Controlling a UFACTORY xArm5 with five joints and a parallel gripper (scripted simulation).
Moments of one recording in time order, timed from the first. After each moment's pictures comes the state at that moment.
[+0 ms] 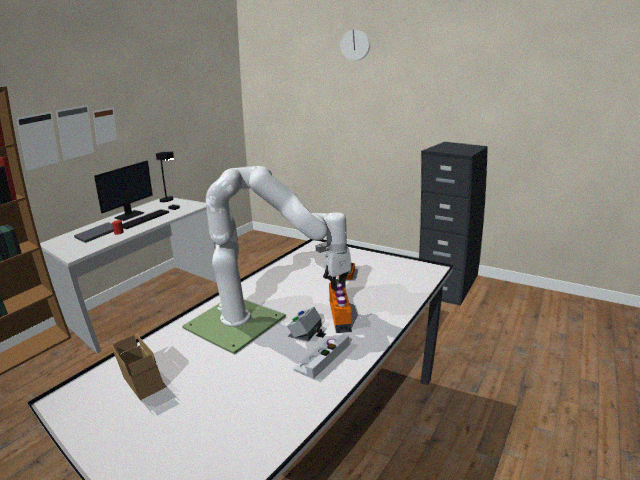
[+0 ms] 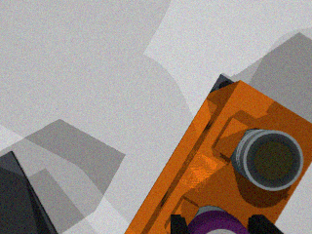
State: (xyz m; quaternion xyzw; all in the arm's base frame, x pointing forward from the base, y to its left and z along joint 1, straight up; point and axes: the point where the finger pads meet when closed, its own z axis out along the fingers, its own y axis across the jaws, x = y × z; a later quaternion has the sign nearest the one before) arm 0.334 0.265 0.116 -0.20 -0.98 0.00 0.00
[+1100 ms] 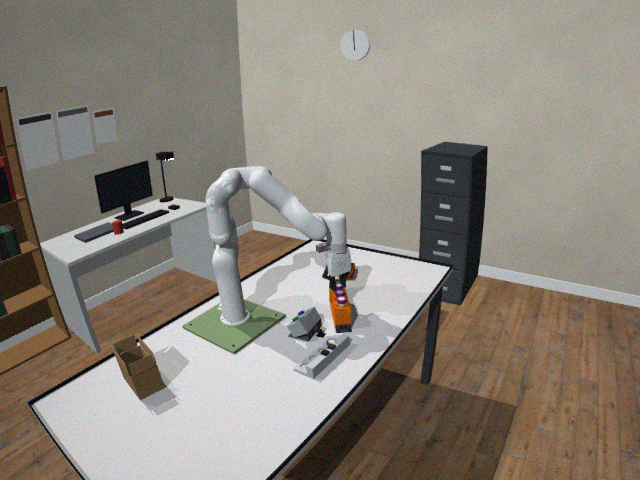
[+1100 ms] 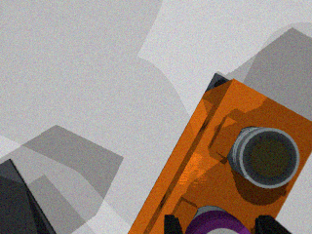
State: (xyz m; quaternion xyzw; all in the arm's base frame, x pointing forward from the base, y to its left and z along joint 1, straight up) arm 0.334 0.265 0.115 -0.22 -0.98 0.00 0.00
